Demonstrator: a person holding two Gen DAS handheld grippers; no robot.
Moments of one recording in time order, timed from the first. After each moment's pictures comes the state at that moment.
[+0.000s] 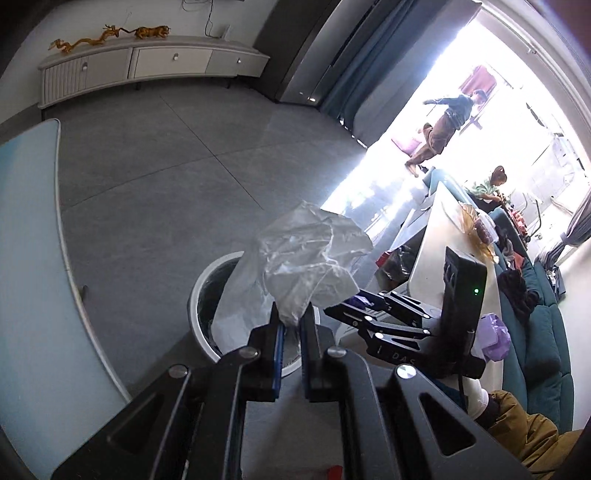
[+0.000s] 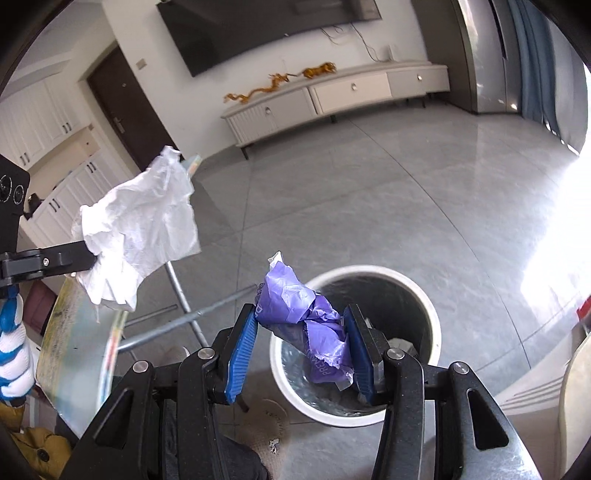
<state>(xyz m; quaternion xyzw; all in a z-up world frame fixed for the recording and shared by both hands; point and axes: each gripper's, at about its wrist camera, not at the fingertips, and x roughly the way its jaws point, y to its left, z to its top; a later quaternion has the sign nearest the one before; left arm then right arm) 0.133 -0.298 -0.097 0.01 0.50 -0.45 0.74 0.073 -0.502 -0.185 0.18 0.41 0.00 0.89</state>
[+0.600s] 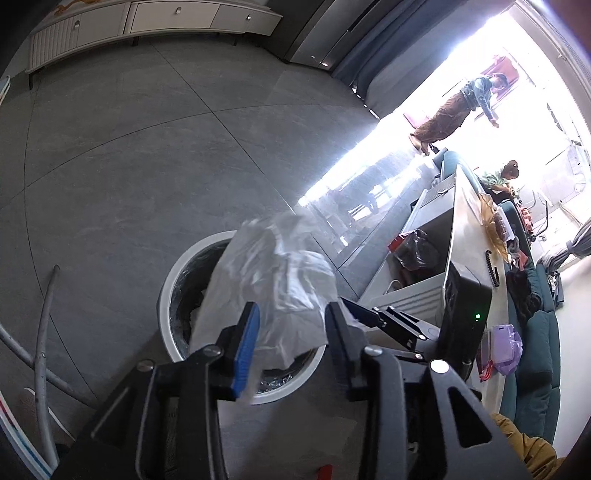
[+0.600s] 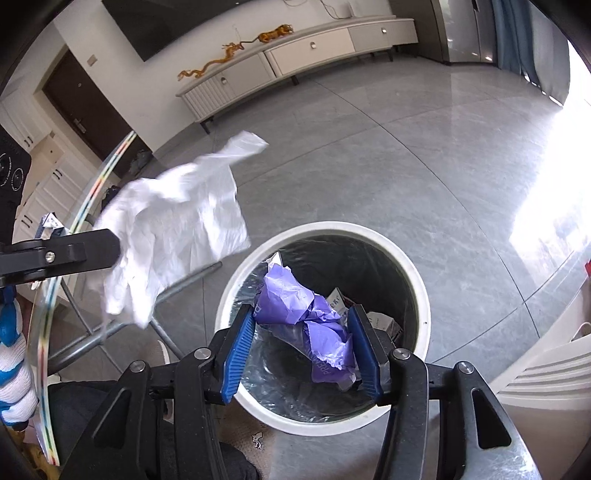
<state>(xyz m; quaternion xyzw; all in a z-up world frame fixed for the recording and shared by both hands) 0.174 -0.375 -0.167 0.01 0.56 -0.44 0.70 0.110 -0.542 -0.255 0.23 0.47 -0.04 0.85</state>
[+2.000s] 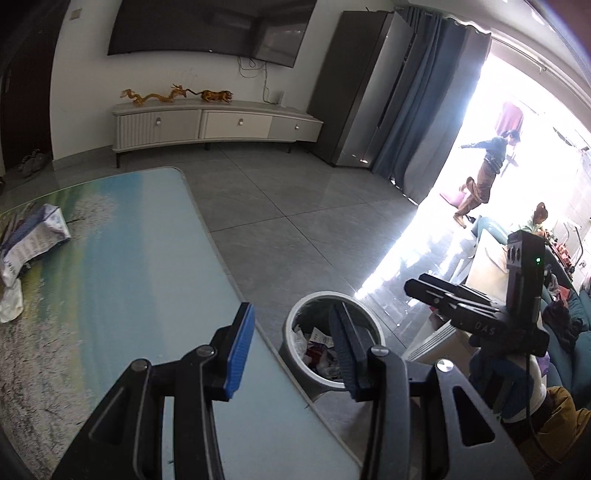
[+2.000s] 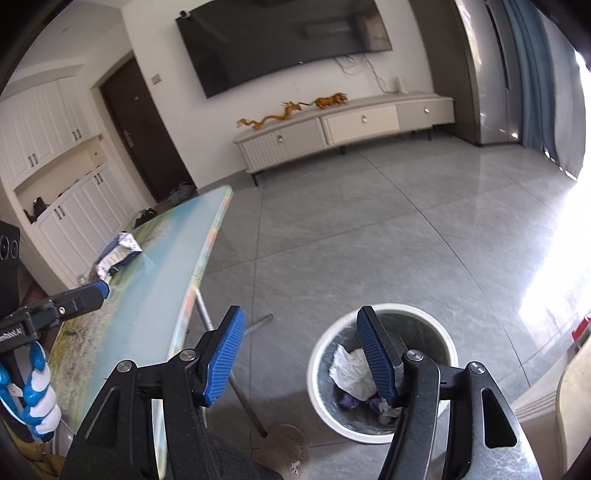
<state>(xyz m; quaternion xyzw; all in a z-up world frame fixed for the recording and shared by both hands) 0.108 -0.138 -0.040 -0.01 0.38 -0.34 0.86 0.076 -0.438 -0.101 0.15 0.34 0.02 0.93</state>
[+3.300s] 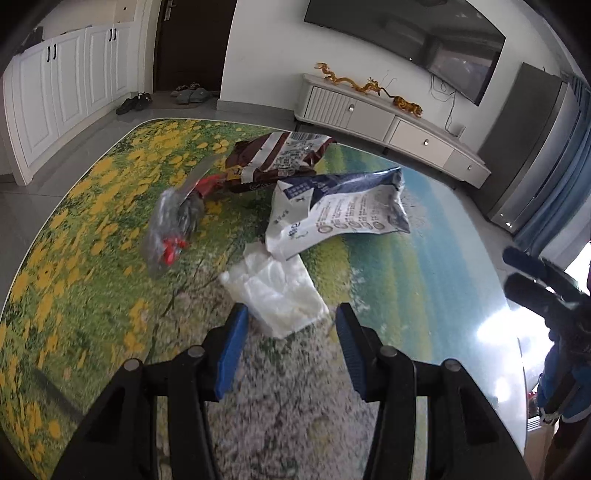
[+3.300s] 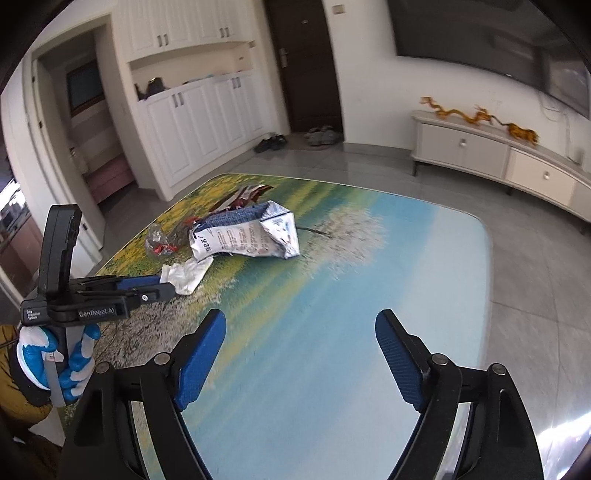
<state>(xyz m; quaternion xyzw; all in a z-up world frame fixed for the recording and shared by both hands) 0.253 0.102 -0.128 -0.09 0.43 -0.05 0.89 0.308 -0.172 -0.108 -0.03 0.38 0.29 0.88</state>
